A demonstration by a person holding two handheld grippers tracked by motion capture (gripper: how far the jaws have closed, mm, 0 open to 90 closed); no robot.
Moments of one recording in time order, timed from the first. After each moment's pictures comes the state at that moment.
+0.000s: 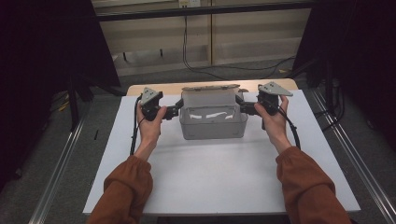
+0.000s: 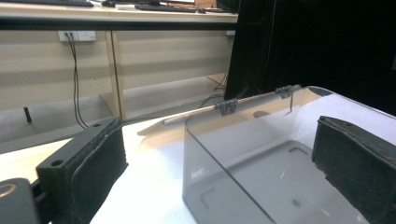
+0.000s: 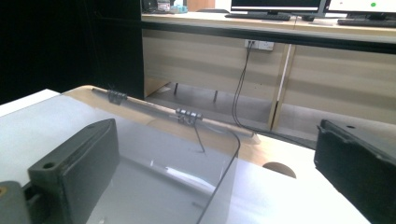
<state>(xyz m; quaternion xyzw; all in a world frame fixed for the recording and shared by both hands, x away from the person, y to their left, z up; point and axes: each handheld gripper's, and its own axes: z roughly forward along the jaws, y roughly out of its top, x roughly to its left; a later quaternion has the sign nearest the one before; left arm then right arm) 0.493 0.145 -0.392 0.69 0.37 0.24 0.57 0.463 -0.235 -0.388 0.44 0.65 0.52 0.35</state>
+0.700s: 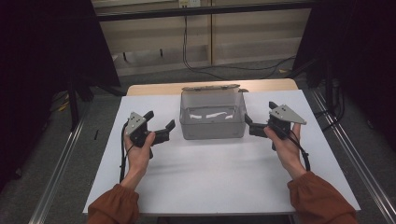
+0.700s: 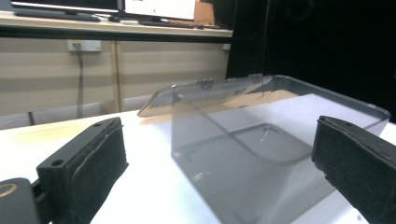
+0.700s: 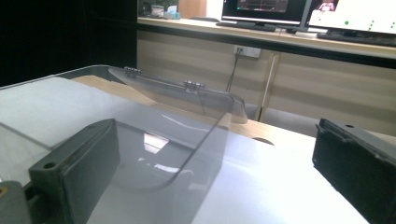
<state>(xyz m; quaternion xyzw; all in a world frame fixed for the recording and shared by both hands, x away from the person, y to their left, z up) 0.414 0.176 -0.410 0.66 0.37 0.25 0.60 0.387 -0.245 -0.403 0.42 0.64 0.51 0.39</state>
